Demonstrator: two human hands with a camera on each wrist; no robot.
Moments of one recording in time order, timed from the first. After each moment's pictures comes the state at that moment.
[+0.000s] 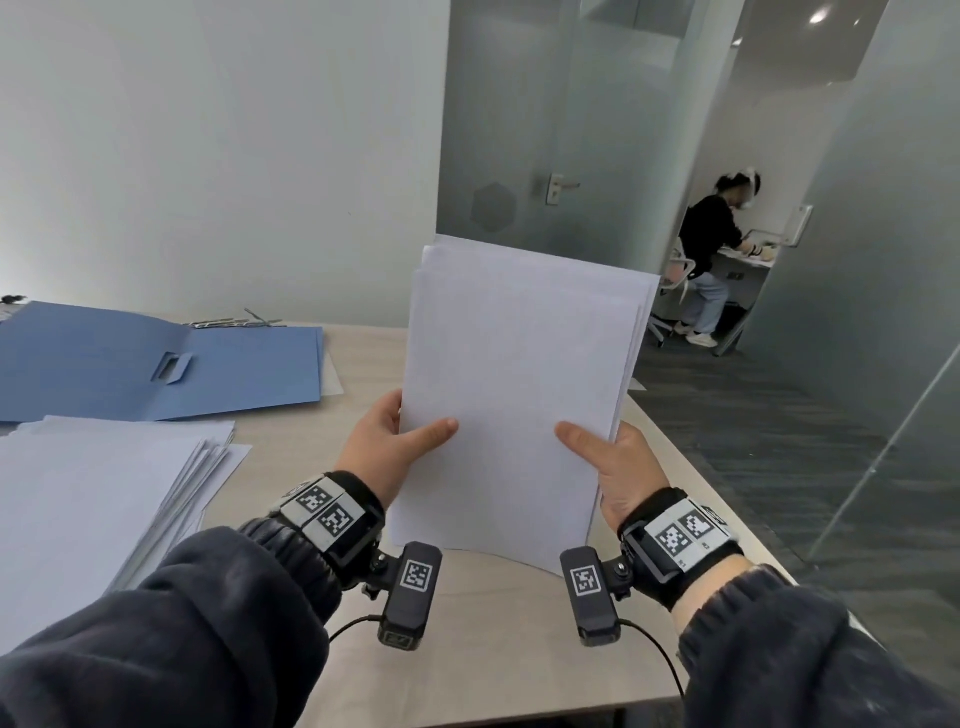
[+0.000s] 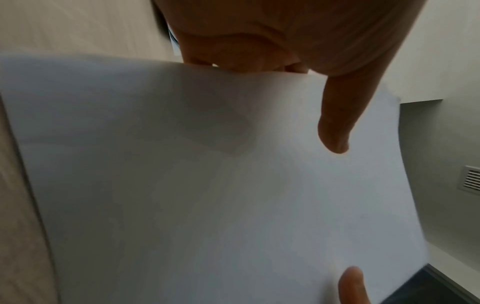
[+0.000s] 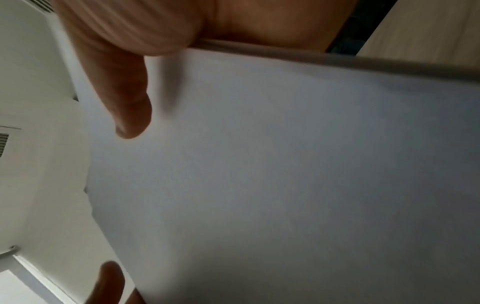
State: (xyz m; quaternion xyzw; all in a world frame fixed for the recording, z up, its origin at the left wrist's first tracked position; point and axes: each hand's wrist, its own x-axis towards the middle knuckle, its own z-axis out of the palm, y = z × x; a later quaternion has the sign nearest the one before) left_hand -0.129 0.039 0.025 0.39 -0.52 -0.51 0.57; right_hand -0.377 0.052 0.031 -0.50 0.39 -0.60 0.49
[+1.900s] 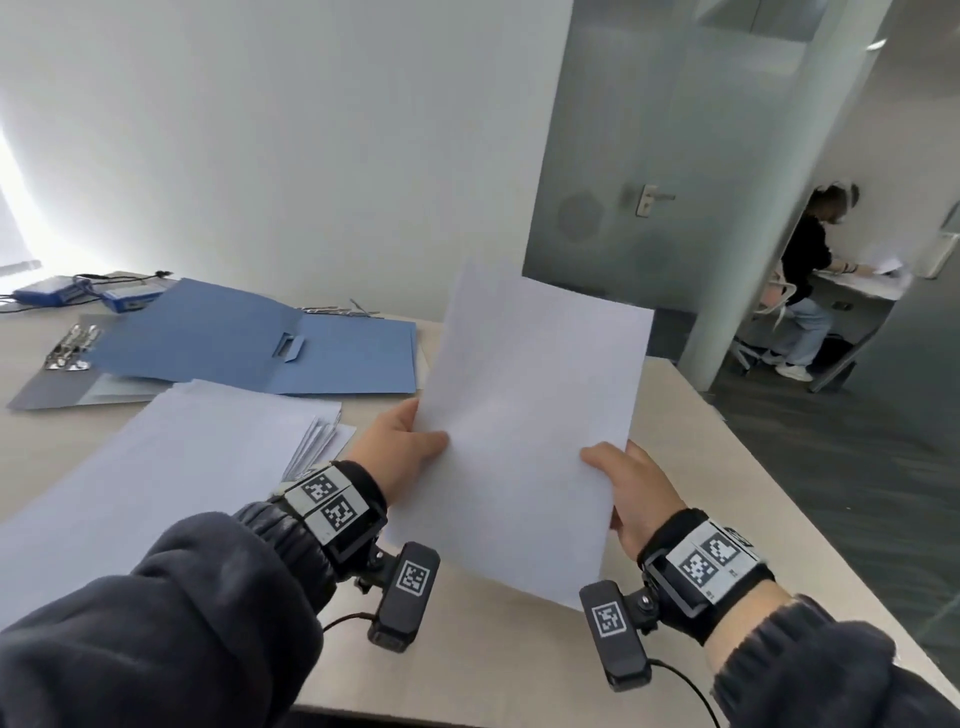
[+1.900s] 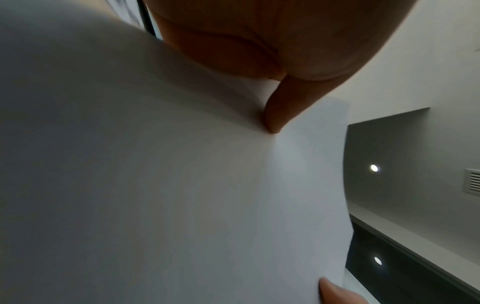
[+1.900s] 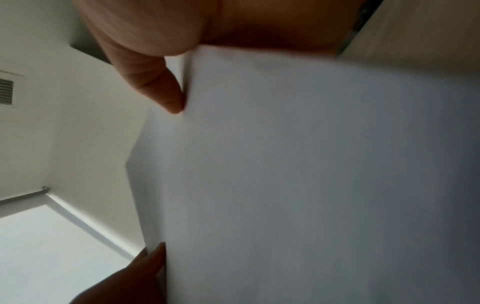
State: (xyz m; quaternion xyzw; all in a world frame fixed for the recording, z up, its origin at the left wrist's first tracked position) left_hand -0.032 0.054 0.026 0.52 -0.49 -0.45 0.52; right_hand -0.288 0.050 0.035 -0.50 0.49 -0.49 0.52
